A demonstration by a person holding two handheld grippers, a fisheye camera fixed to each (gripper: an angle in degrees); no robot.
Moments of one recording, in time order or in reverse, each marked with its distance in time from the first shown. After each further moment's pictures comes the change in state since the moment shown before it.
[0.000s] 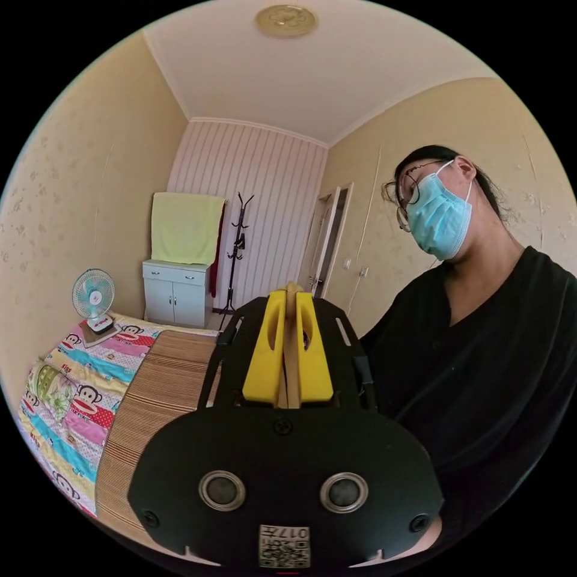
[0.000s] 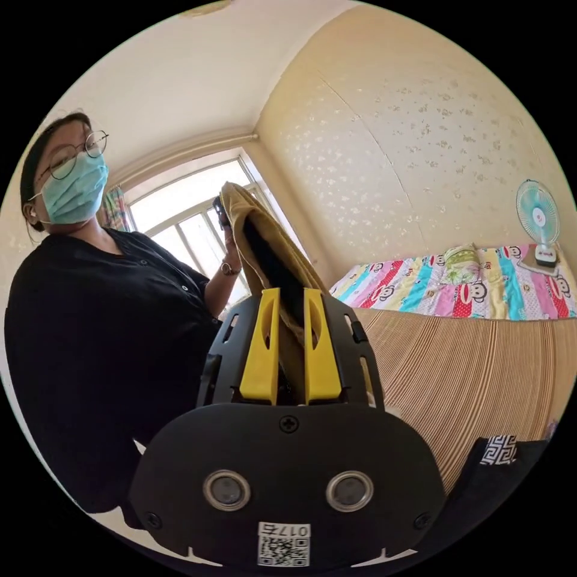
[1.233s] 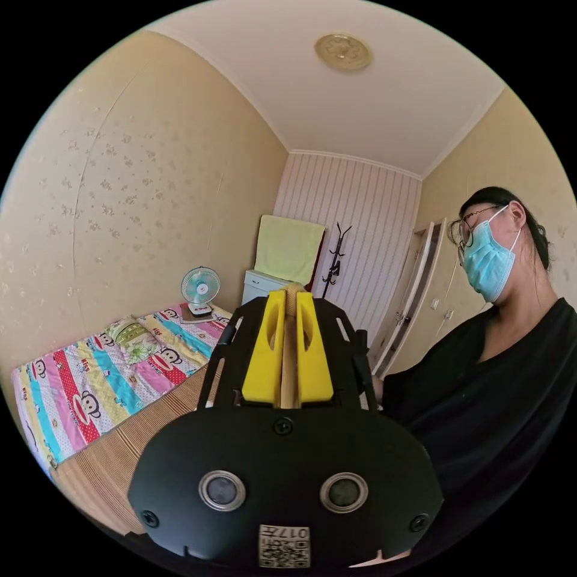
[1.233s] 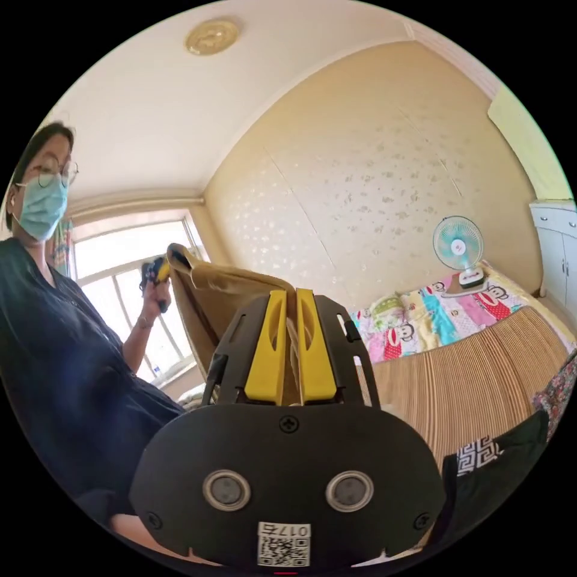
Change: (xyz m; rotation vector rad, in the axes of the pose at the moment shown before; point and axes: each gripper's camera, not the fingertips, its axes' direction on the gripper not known) left arm -0.001 -0.041 -0.201 0.098 -0.522 -0.179; right arm -0.027 0.053 -0.082 0.487 0.285 -0.059
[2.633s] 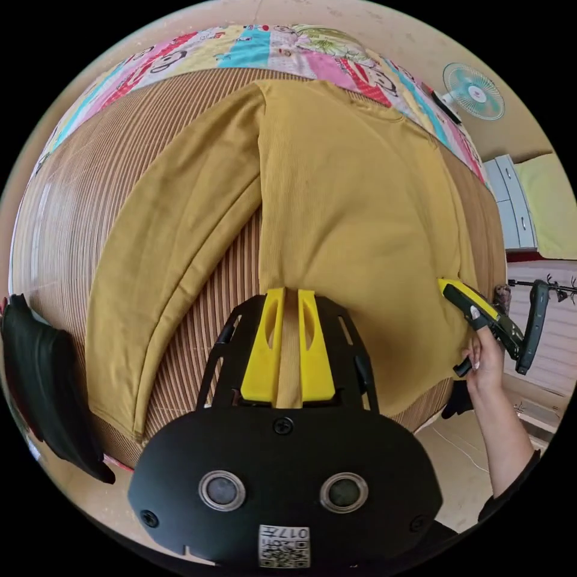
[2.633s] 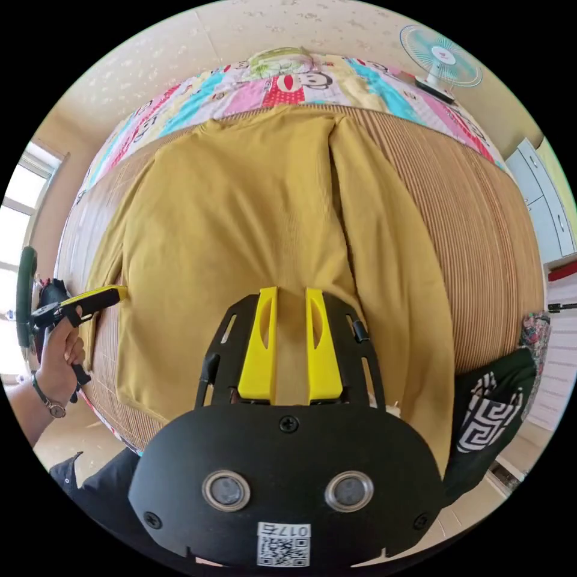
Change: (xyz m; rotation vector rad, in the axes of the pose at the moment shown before) left arm -0.409 0.345 0.180 -0.530 -0.951 -0.888; right arm -0.350 0.381 -0.209 -1.719 -1.734 0.339
